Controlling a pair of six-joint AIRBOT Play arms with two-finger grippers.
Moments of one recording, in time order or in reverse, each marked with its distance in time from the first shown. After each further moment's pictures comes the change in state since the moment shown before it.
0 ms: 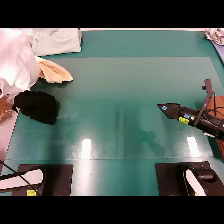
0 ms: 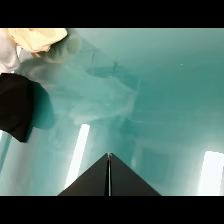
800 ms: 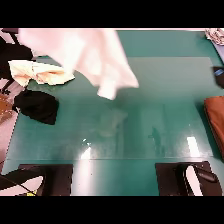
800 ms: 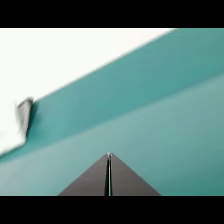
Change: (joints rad) left arm -0.578 0.057 0.087 -0.558 0.215 -0.124; right arm -0.381 0.000 0.334 -0.118 -0.201 0.045
